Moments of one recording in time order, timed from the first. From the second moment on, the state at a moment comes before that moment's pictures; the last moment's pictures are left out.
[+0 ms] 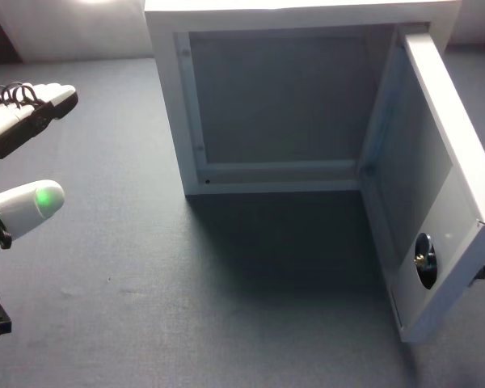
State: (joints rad) left arm 1.20 -0.89 1.09 -0.17 -1.47 0.44; right arm -1.29 -0.61 0.77 0.02 1.38 -0.70
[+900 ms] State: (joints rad) left arm 1.21 -0.89 1.09 -0.20 -1.50 0.44; right arm -1.11 -0.72 0.84 -0.09 1.24 -0.66
